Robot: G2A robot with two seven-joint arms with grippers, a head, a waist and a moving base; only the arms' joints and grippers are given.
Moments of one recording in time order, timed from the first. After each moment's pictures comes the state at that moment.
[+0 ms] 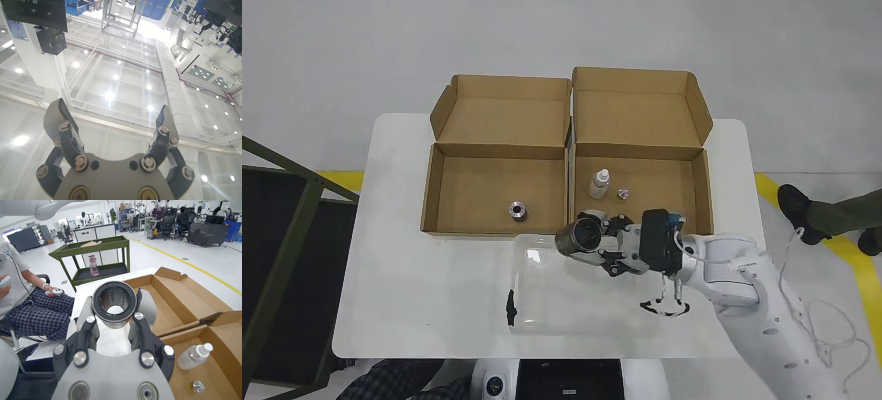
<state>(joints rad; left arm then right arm) -0.03 -0.30 -0.61 -1.22 3.05 0.21 0.06 -1.25 -1.07 1.20 -1.91 -0.84 -0.87 0.23</state>
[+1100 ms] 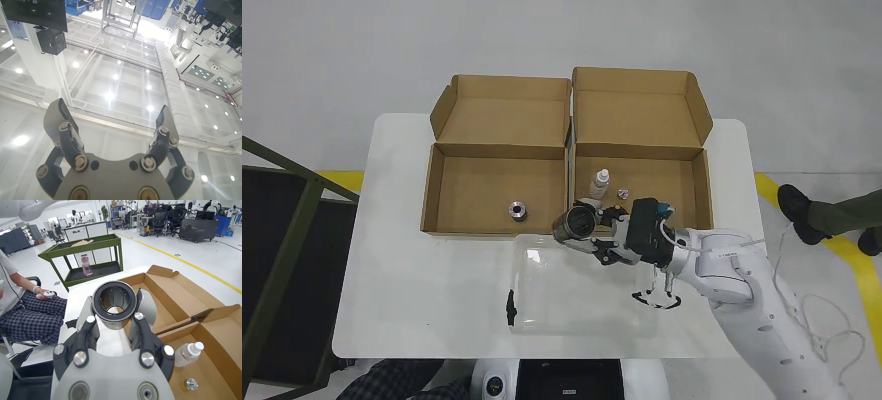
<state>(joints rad) -0.03 -0.30 -0.61 -1.22 3.05 0.21 0.06 -1.19 -1.08 1.14 -1.92 -0.89 -0.74 0.27</state>
